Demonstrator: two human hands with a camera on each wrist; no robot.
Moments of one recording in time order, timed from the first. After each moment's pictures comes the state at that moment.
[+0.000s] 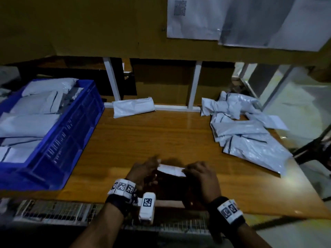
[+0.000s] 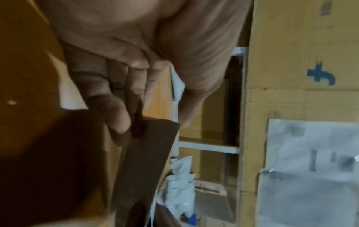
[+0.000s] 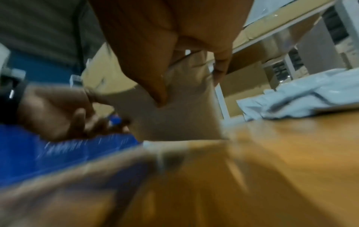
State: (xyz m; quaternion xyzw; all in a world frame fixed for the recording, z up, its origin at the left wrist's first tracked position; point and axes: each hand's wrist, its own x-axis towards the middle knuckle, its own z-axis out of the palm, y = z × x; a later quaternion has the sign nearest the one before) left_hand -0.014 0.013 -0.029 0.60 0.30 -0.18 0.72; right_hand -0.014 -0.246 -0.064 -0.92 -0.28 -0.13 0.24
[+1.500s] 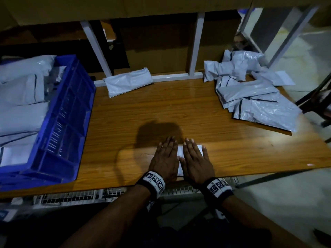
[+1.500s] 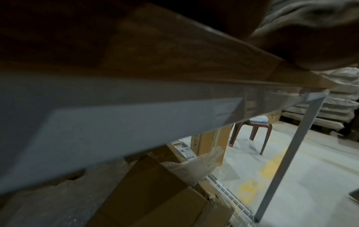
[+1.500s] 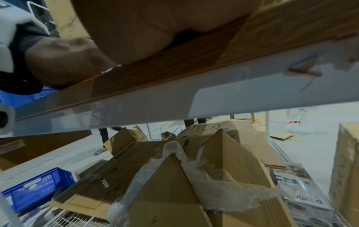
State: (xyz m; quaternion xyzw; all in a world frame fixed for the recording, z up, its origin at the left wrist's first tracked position) left_hand -0.028 0.004 -0.112 0.98 -0.17 -0.11 0.03; right_hand -0.046 -0.159 -0.125 -0.98 -0.14 0.06 0.10
